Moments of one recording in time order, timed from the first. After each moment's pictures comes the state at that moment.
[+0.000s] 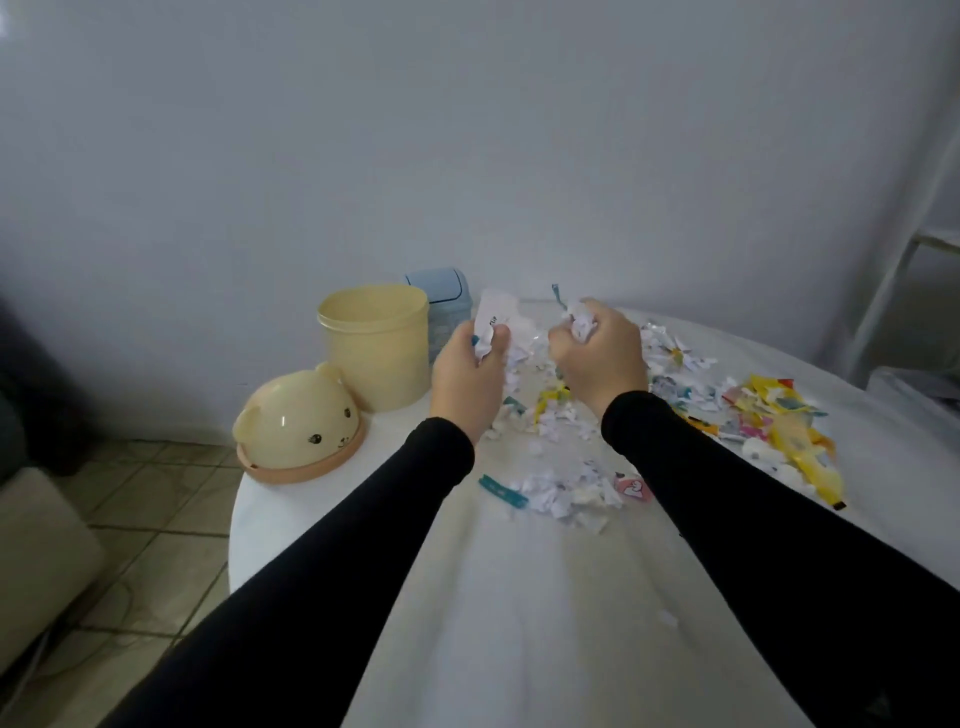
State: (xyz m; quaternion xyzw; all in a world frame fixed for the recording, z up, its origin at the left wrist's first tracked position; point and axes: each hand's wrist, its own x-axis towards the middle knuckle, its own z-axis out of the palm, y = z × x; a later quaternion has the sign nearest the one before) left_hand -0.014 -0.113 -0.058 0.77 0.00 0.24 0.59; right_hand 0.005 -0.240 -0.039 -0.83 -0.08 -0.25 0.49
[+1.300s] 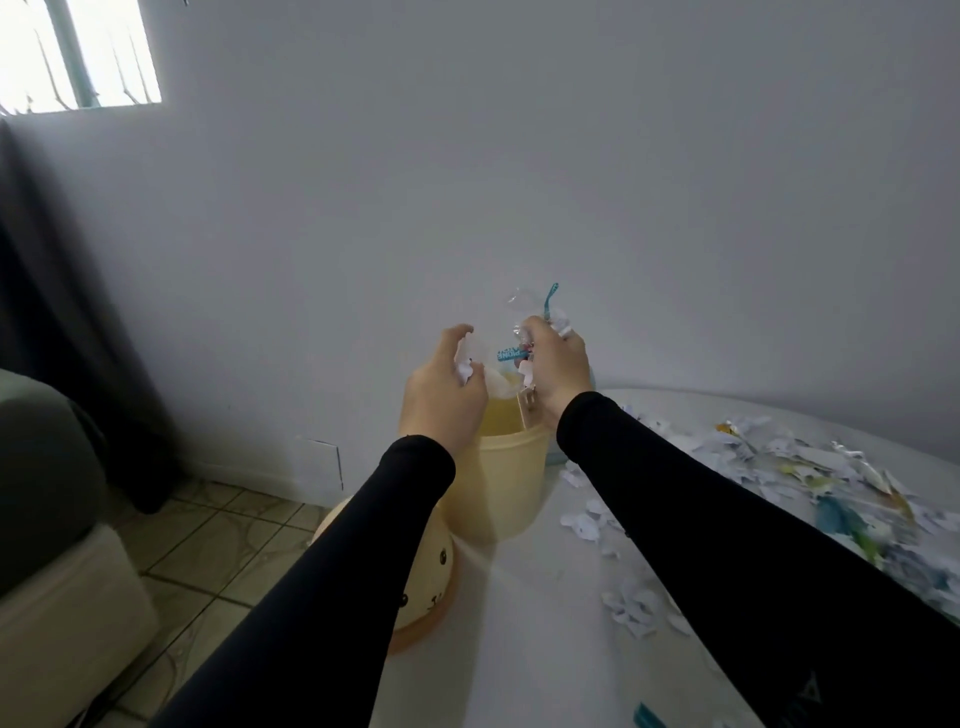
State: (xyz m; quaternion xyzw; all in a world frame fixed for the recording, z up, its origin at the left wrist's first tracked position) left_hand 0.093 0.048 -0.024 0.84 0.08 0.33 0.42; right_hand 0.144 -0.049 0.004 -0.64 -0.08 -0.04 0.77
